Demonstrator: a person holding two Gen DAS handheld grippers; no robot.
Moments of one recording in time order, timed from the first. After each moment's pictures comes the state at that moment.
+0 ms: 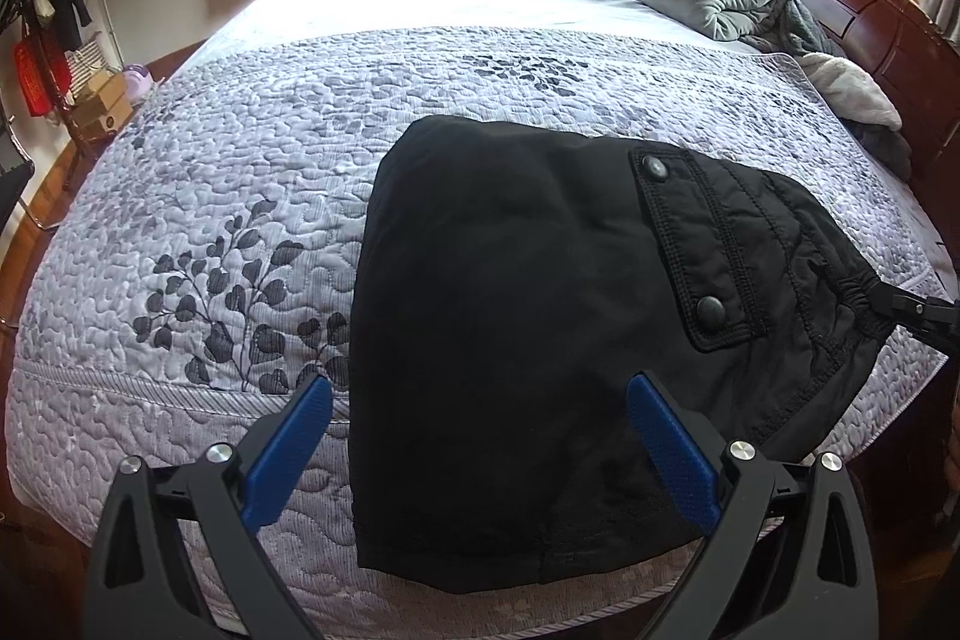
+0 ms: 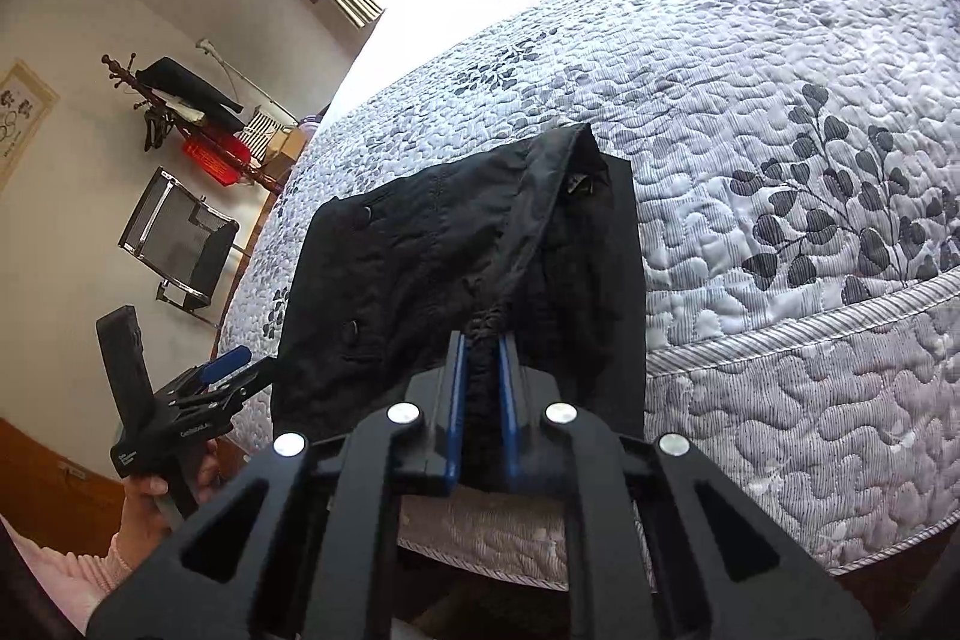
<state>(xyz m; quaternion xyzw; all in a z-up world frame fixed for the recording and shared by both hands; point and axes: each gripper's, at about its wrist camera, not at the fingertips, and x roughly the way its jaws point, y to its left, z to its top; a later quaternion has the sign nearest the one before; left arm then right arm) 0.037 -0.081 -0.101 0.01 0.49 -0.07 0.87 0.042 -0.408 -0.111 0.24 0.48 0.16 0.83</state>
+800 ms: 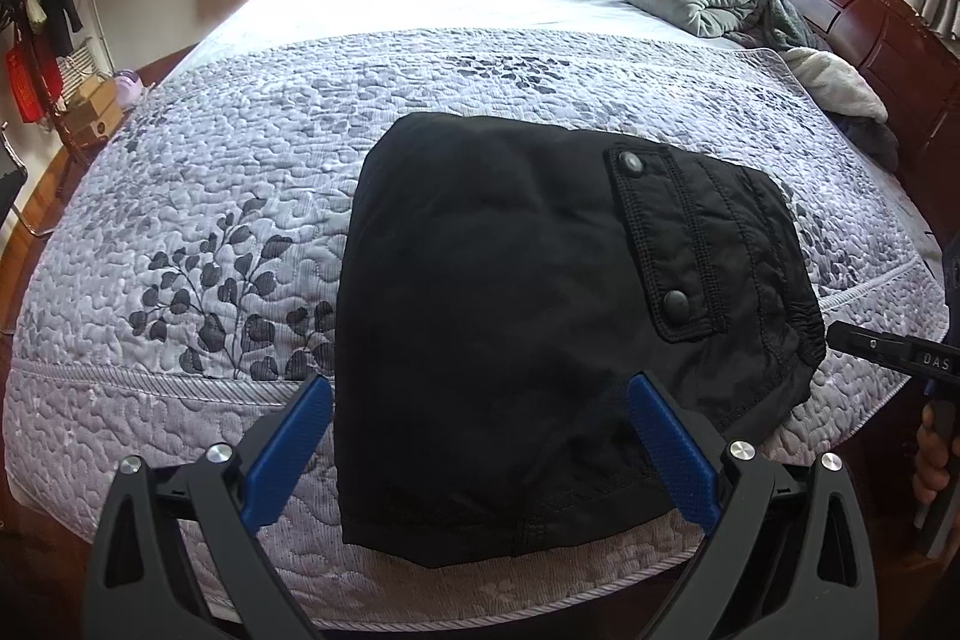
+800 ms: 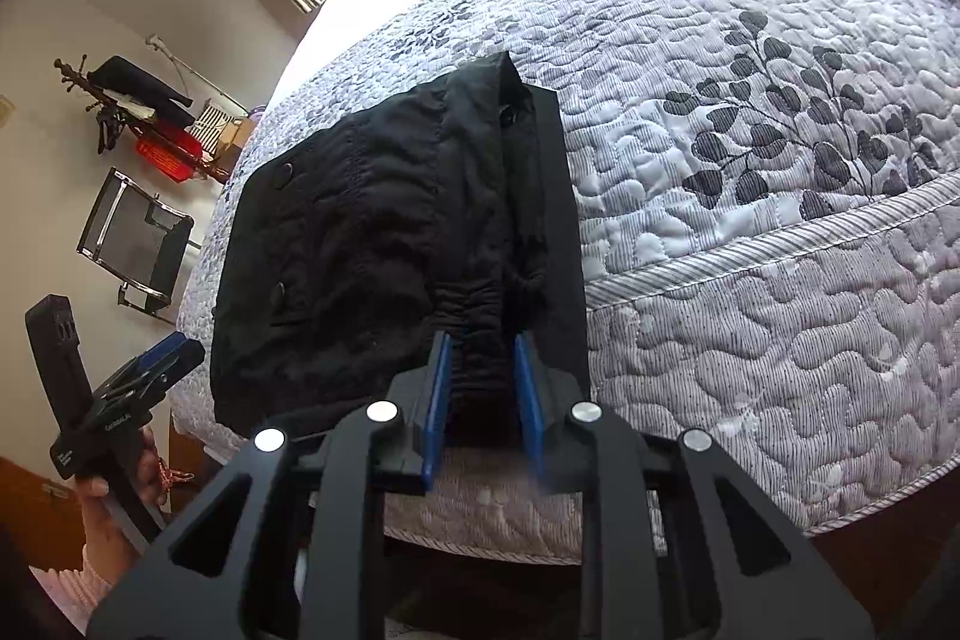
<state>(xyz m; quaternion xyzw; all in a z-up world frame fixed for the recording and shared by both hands) 0.021 -0.088 -0.094 0.01 0.49 -0.09 0.87 0.022 -0.412 -0.142 0.24 0.51 0.12 0.82</state>
